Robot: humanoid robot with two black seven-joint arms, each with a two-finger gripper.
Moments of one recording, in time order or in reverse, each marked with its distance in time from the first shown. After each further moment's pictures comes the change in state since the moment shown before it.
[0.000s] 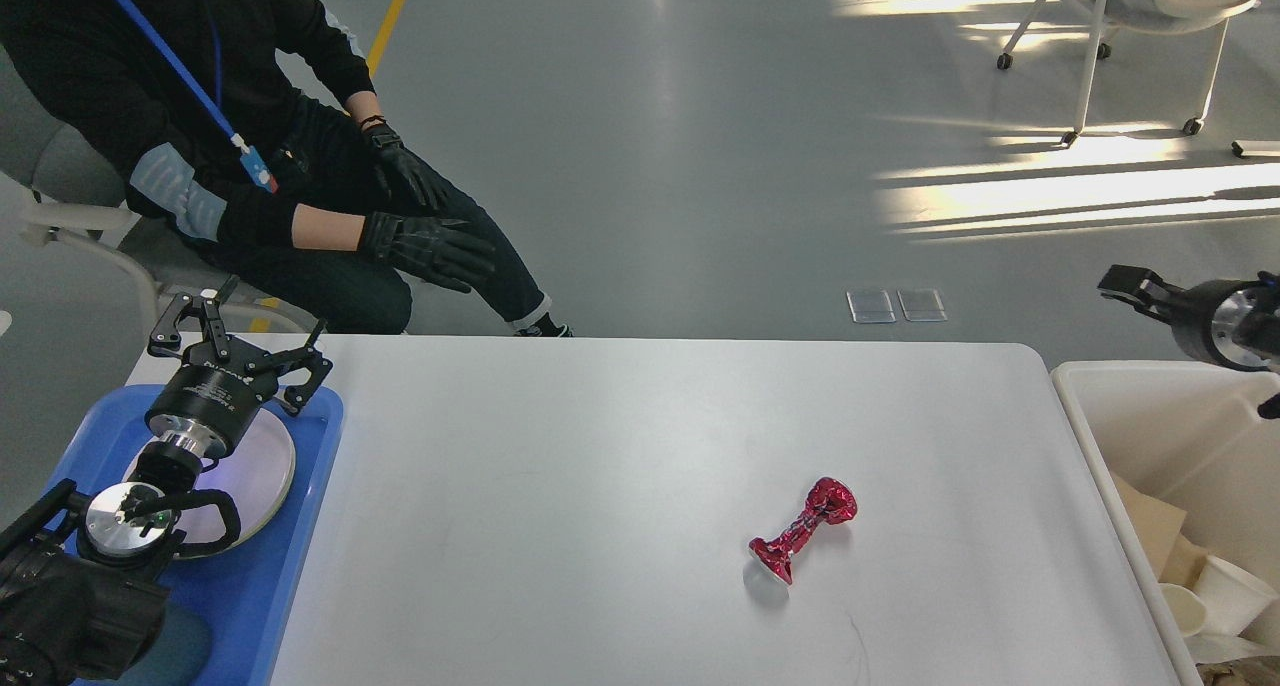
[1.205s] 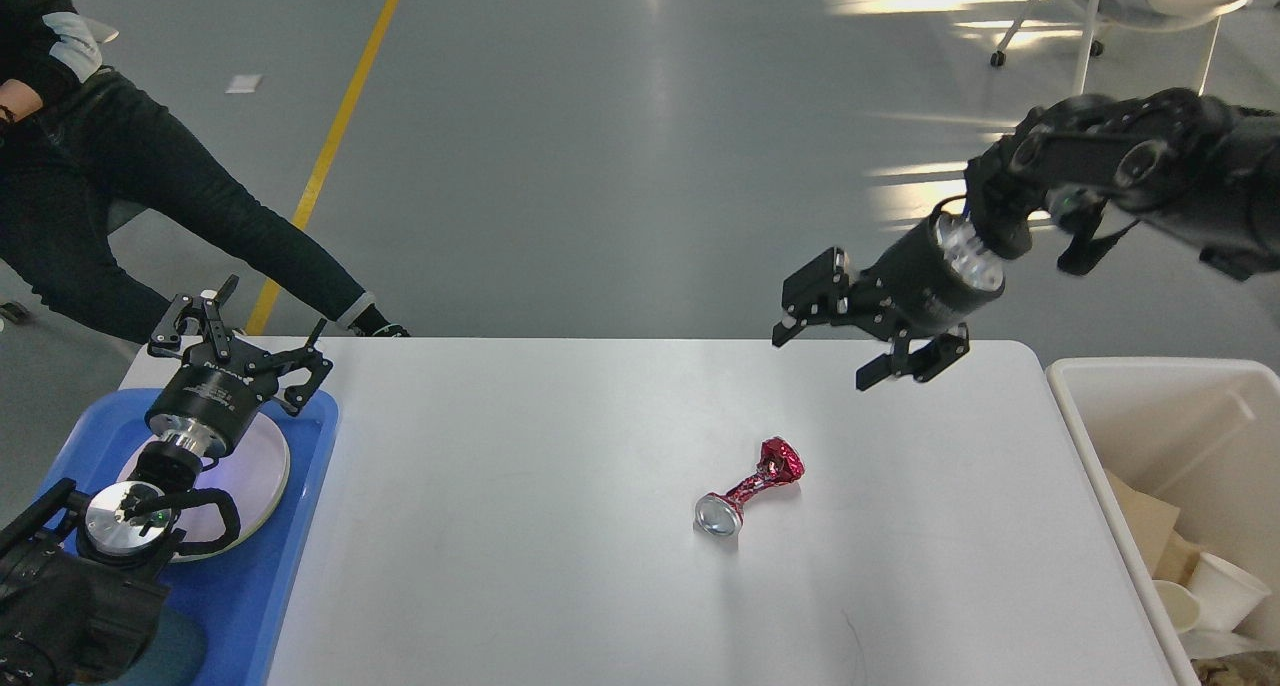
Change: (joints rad) left arm 0.000 0.000 0.000 0.000 0.000 0.000 -0.001; right arm 0.257 0.305 0.070 0.154 0.147 0.759 0.000
